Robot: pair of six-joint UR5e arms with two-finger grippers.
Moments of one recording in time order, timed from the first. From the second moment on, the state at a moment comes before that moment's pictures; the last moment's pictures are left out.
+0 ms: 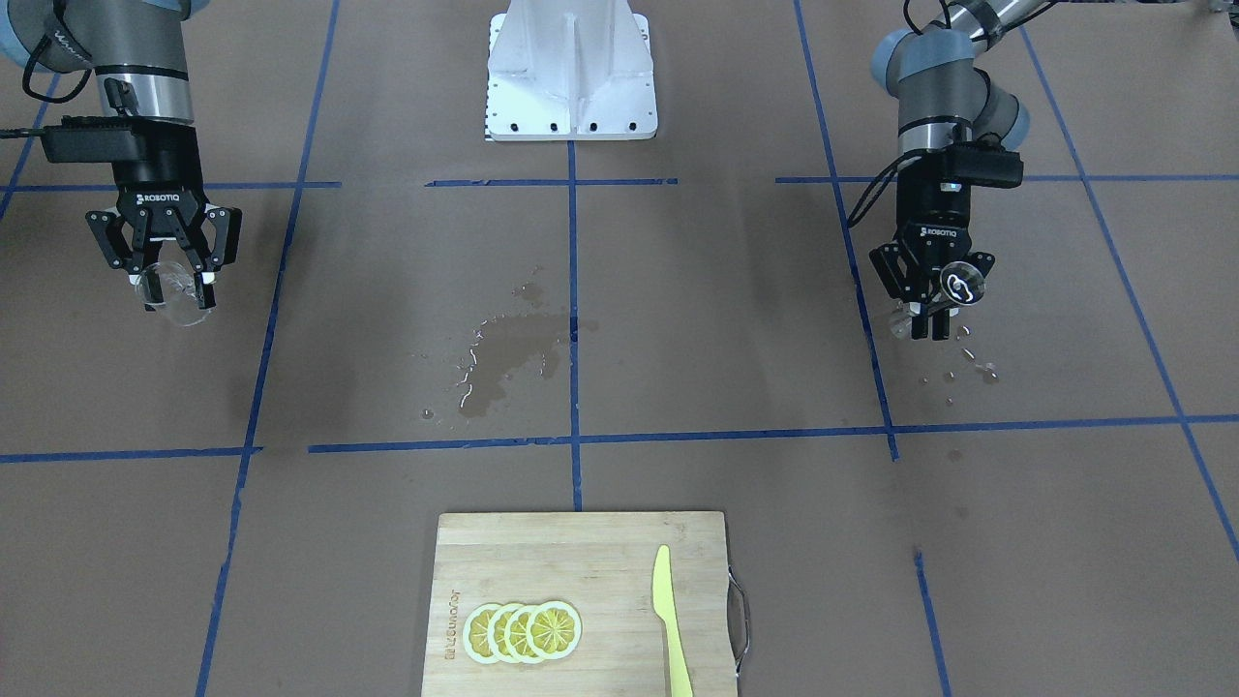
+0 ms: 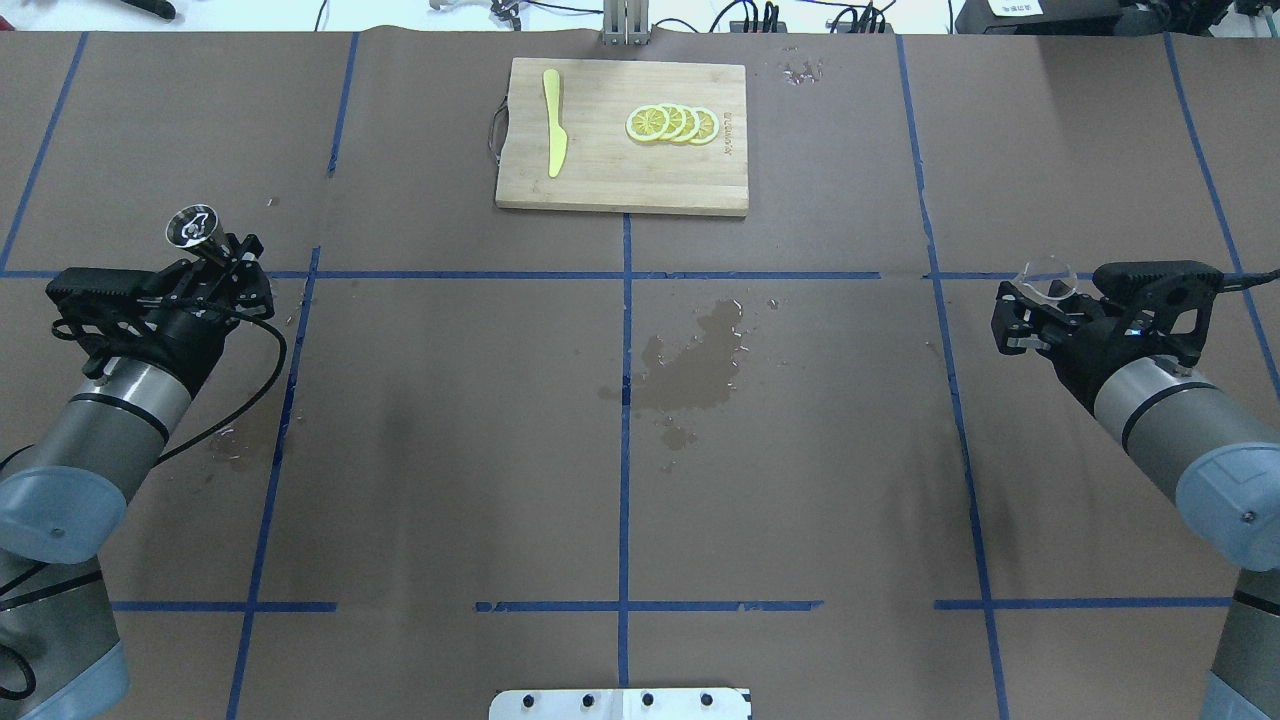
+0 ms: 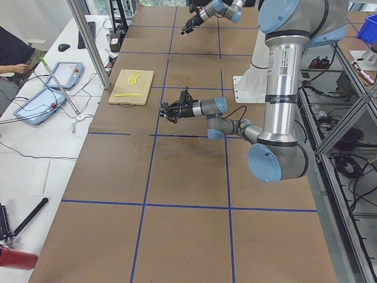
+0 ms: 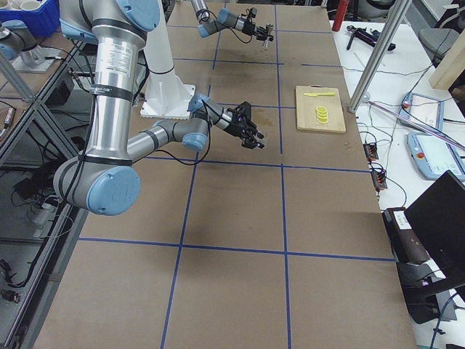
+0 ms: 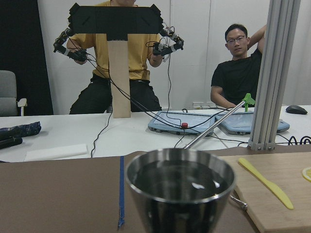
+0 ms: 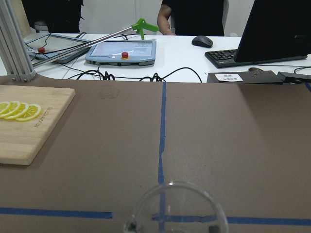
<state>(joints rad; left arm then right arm) -0.44 -1.58 -1.72 -2.74 -0.75 -1.07 0.46 -1.75 2.03 -0.82 1.00 1.16</state>
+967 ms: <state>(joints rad) -0.35 -1.54 -1.69 -2.55 -0.58 -1.28 0.31 -1.77 1.91 -0.62 0.81 1.23</state>
